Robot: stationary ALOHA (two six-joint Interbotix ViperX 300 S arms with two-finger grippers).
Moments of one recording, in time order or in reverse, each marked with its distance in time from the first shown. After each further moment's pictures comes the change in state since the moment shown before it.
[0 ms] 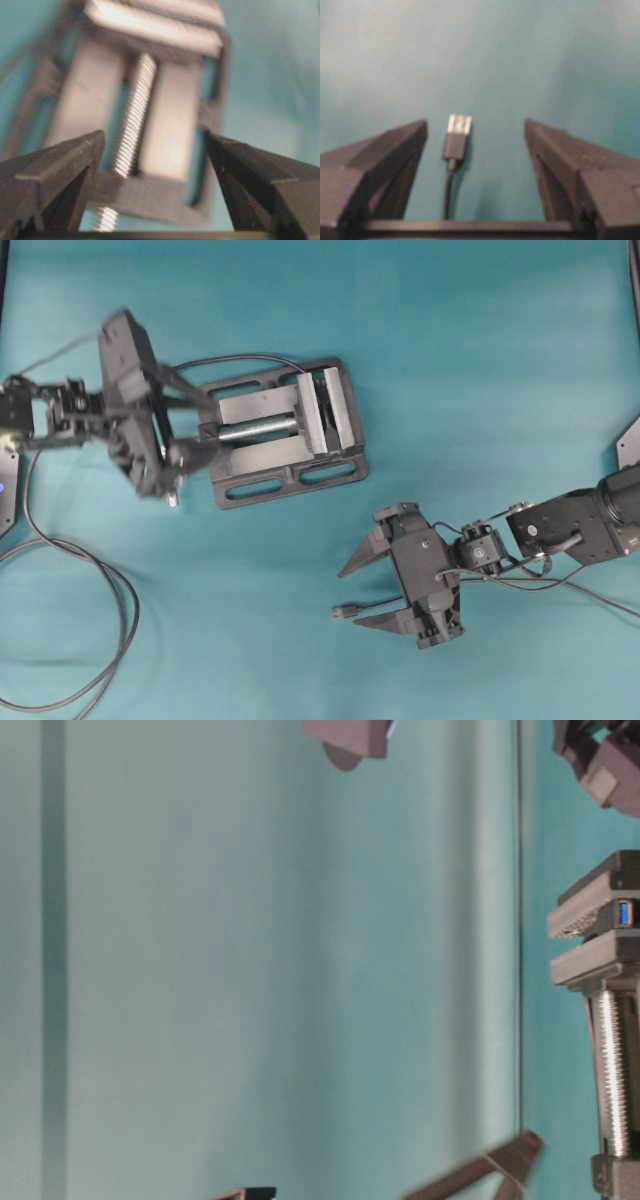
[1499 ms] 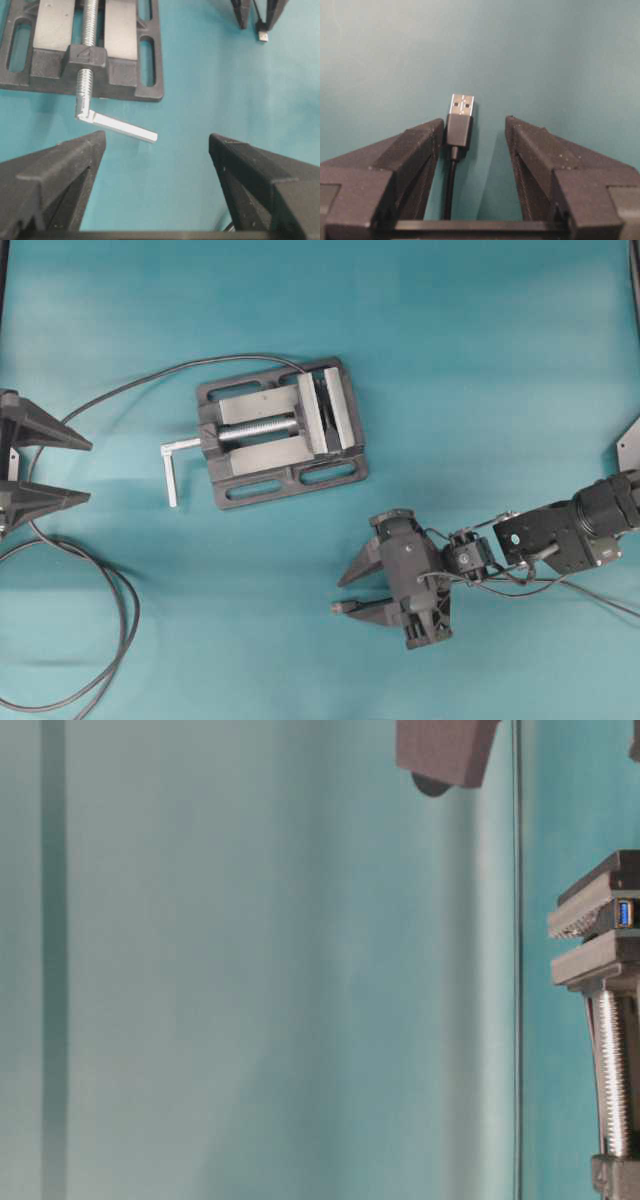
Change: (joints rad) left arm -0.069 -0.920 0.379 0.026 0.376 0.000; right arm 0.012 0.103 -0.026 0.066 -0.012 0.012
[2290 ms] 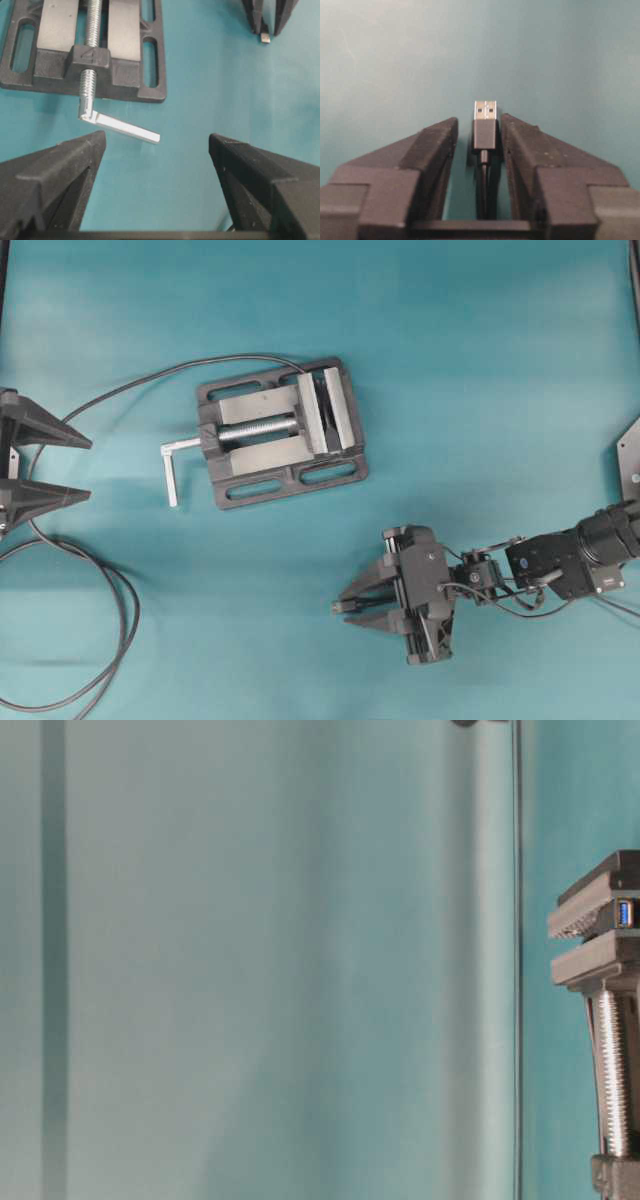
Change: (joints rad) left arm 0.009 0.000 -0.002 0.000 0.000 0.000; right arm 0.112 0.061 0.015 0.195 -0.097 0.006
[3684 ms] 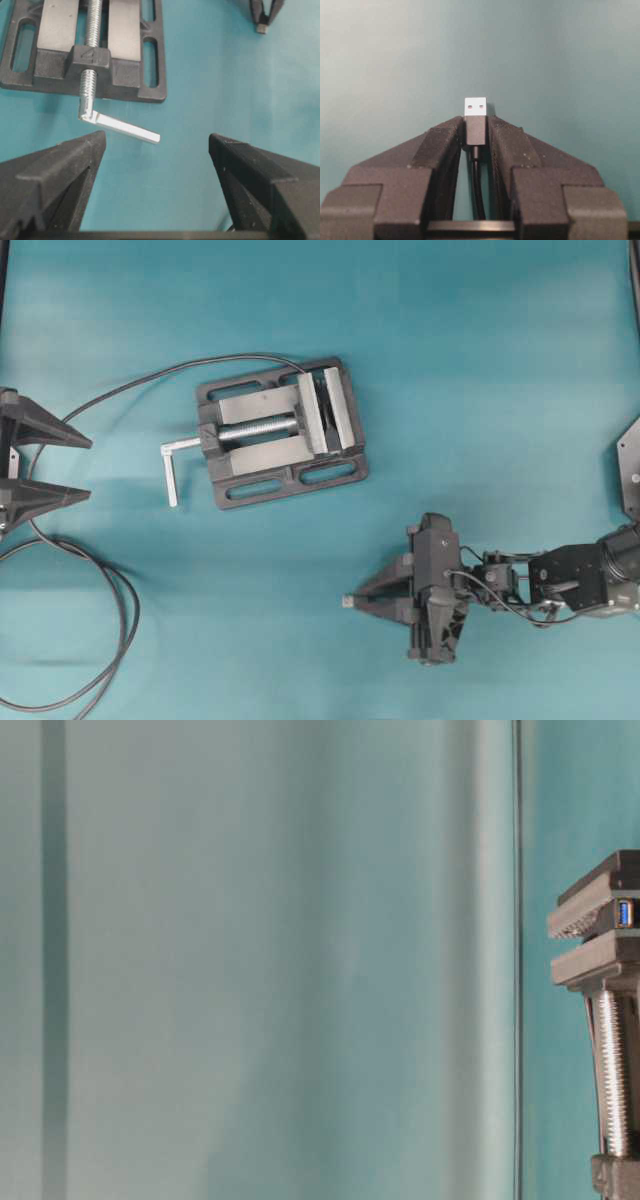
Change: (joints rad) left arm 0.000 0.000 0.000 0.000 0.000 0.000; right arm 0.078 -0.052 0.005 0.517 -0.011 -0.172
